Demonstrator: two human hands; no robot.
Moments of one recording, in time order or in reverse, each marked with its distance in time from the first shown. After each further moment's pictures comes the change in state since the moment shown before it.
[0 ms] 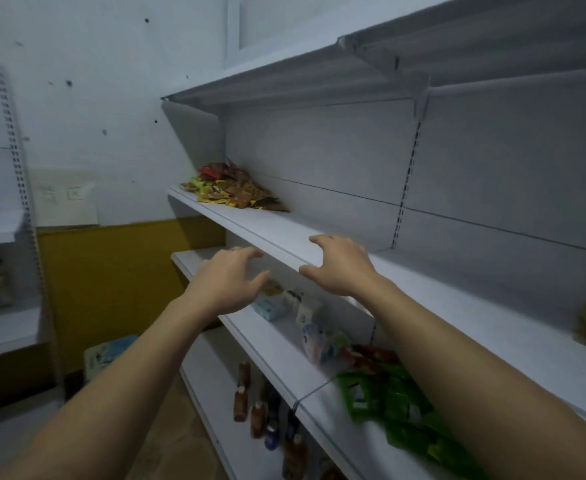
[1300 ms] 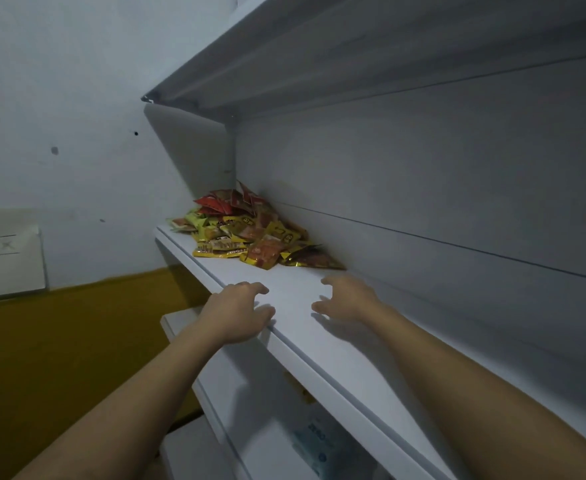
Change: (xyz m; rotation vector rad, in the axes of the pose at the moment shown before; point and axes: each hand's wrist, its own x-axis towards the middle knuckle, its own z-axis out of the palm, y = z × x) left_hand 0.421 -0.255 0.134 0.049 -0.174 -0.071; right_hand 0.492 0.019 0.207 0.083 -0.213 0.123
